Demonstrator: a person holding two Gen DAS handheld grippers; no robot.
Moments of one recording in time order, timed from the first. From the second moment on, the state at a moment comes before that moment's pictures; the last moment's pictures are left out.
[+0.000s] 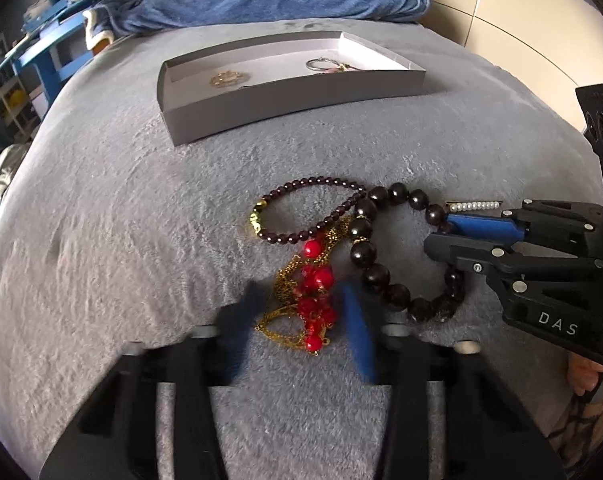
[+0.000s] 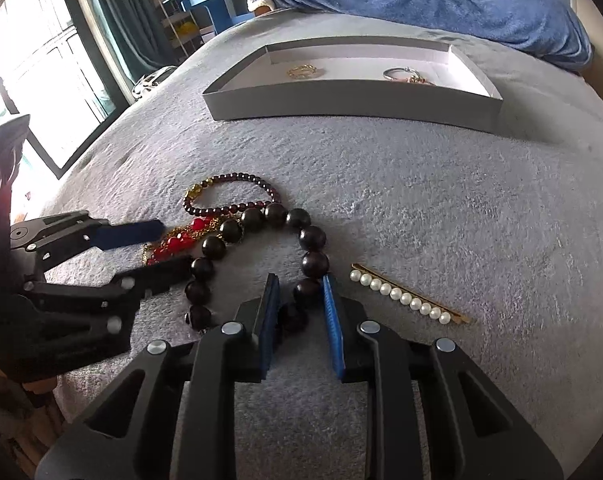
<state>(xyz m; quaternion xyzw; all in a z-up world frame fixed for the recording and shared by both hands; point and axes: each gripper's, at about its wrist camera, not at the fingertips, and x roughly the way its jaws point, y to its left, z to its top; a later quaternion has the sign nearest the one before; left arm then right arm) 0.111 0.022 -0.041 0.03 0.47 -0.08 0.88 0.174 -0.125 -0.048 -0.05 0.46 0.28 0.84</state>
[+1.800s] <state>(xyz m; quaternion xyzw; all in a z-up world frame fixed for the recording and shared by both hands) 0.198 0.056 0.099 -0.02 0.33 -0.10 0.94 0.252 -0.148 0.105 0.02 0.29 0.30 0.91</state>
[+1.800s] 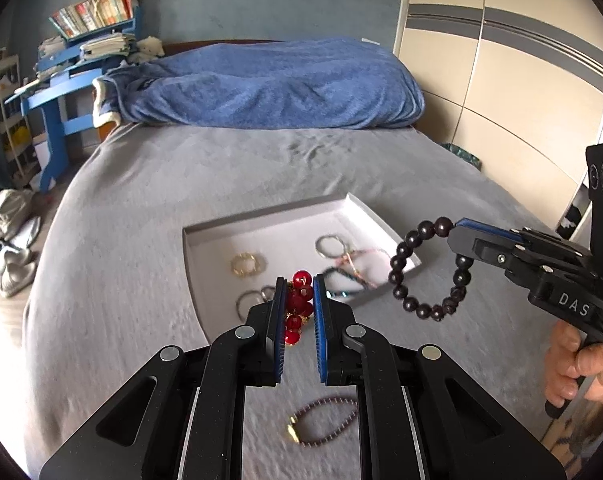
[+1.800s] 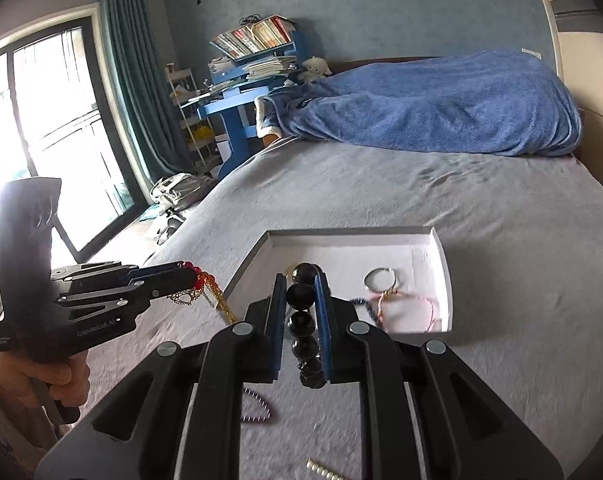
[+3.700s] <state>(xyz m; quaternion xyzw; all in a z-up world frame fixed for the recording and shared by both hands) 0.362 0.103 0.022 -0.06 0.42 -0.04 0.90 0.431 -0.142 0.006 0.03 0.41 0.20 0.89</state>
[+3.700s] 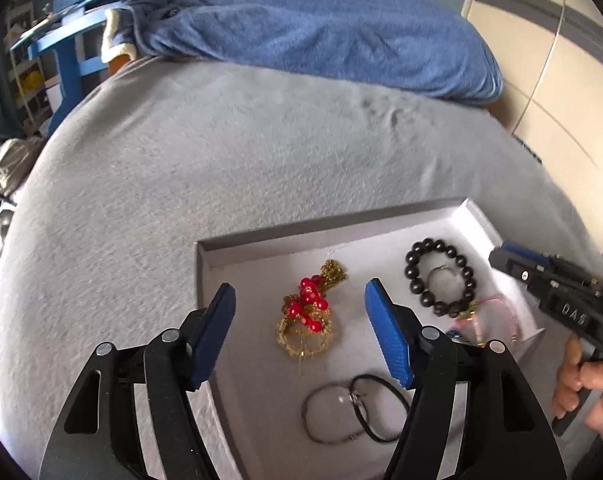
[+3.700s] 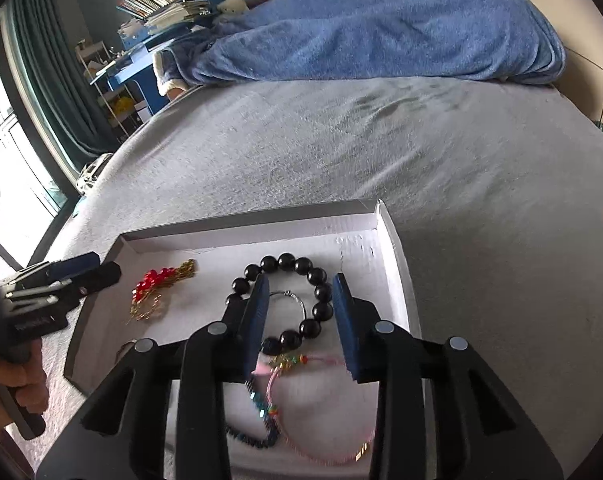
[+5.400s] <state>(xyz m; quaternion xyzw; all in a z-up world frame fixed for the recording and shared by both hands) 0.154 0.040 -0.031 0.00 0.44 -0.05 0.90 0.193 -0.178 -0.025 -0.04 0.40 0.25 0.88</state>
